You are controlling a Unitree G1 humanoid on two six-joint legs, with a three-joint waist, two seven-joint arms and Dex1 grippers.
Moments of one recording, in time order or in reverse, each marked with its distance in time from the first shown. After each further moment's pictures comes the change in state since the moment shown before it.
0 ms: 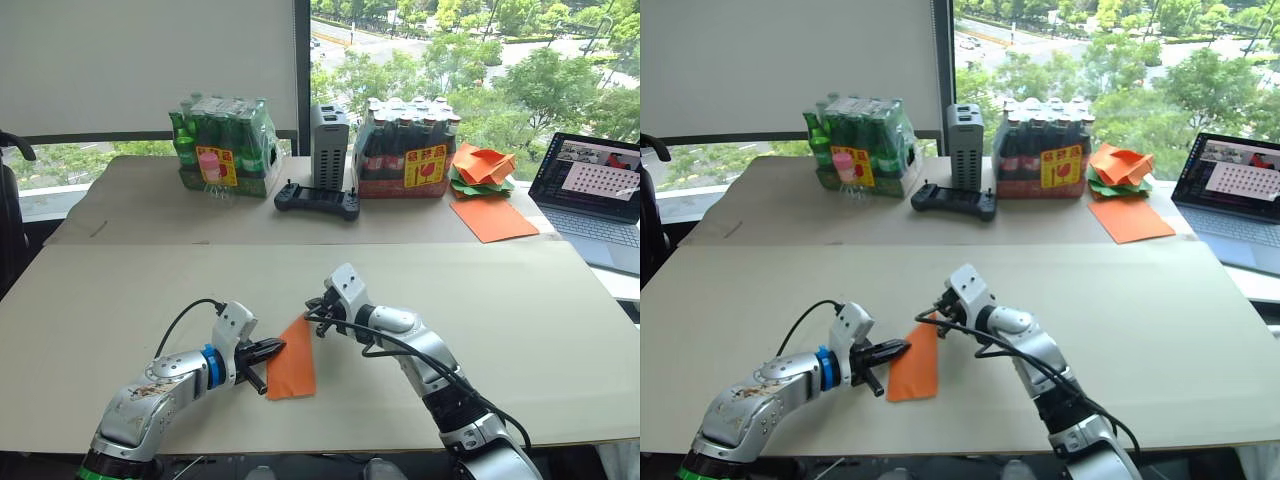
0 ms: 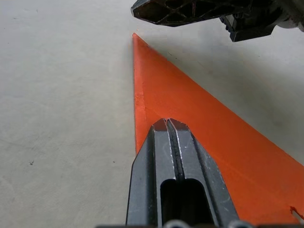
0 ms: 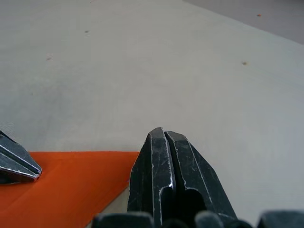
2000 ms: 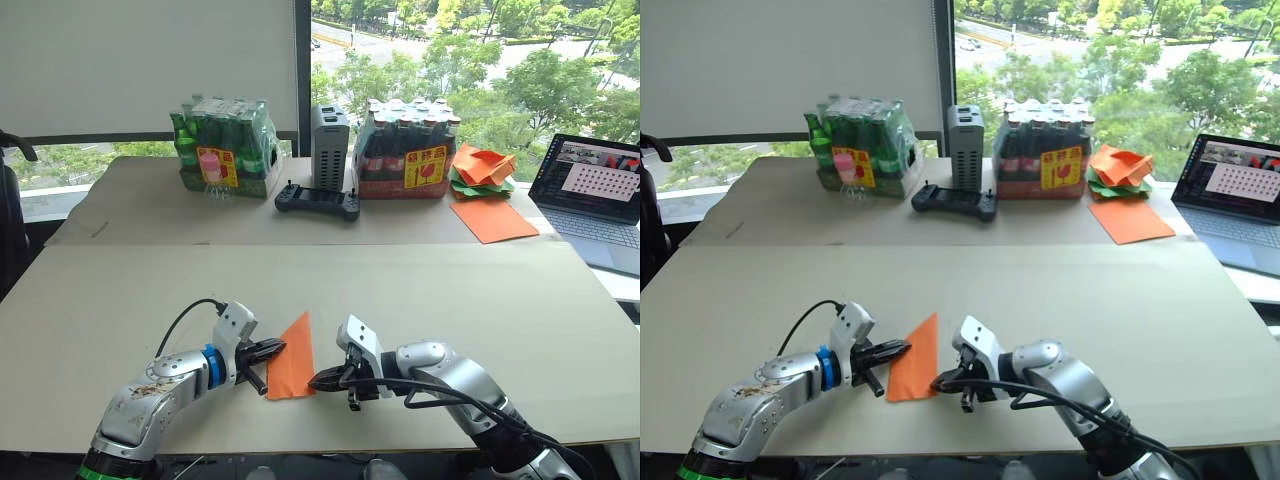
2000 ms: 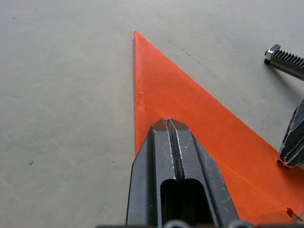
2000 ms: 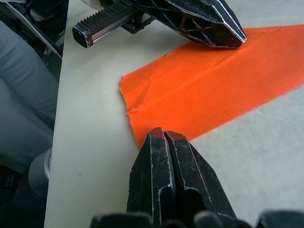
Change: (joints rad) left arm -0.013 0.005 0.004 0.002 -0.001 0.003 0.000; right arm 0.177 -0.293 0.127 -0.294 0.200 0.229 0.416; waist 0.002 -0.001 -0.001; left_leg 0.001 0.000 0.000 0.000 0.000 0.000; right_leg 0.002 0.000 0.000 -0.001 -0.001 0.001
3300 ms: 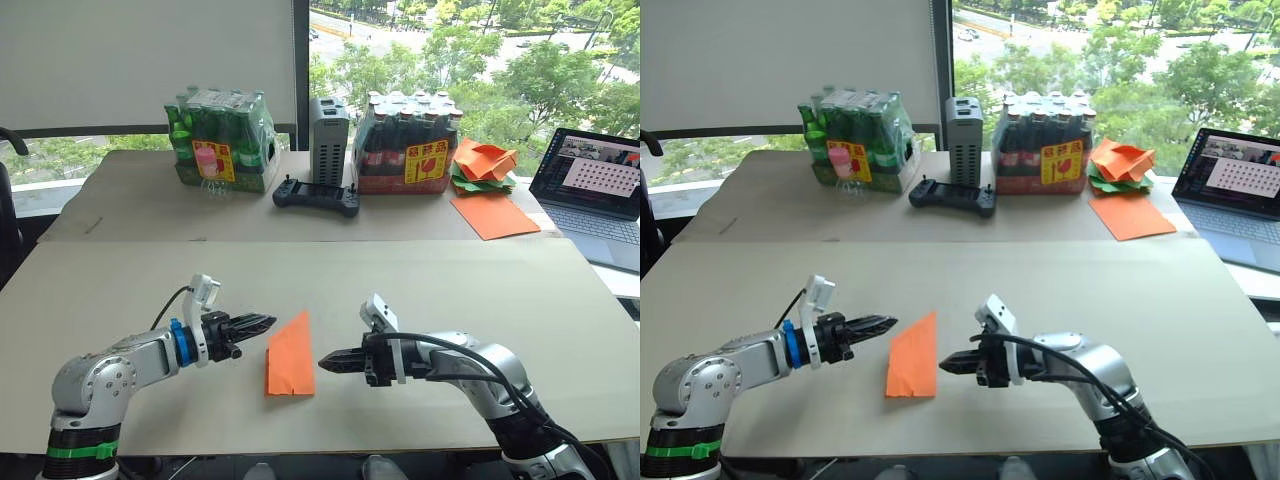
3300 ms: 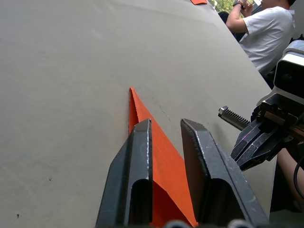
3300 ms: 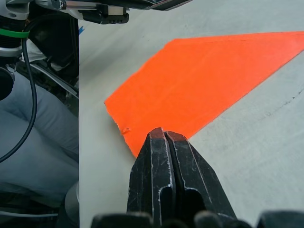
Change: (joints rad) left arm -0.119 0.010 0.314 0.055 -0.422 0.367 -0.021; right arm -0.020 -0.008 -0.183 -0.015 0.232 0.165 -0.040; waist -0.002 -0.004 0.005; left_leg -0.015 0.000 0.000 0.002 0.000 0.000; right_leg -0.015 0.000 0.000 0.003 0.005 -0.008
